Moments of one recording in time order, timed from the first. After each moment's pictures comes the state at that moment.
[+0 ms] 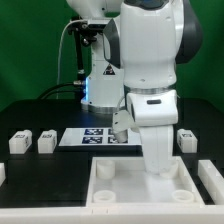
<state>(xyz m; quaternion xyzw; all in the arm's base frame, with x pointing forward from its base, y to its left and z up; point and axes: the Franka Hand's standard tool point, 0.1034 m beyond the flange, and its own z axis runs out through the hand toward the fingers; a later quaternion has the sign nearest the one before) 0.491 0.068 0.006 -0.72 -0.69 0.00 0.05</state>
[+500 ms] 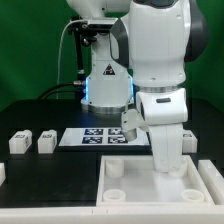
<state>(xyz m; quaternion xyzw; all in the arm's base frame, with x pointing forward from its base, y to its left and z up) 0.490 0.080 0.008 -0.72 -0.69 0.00 0.05</state>
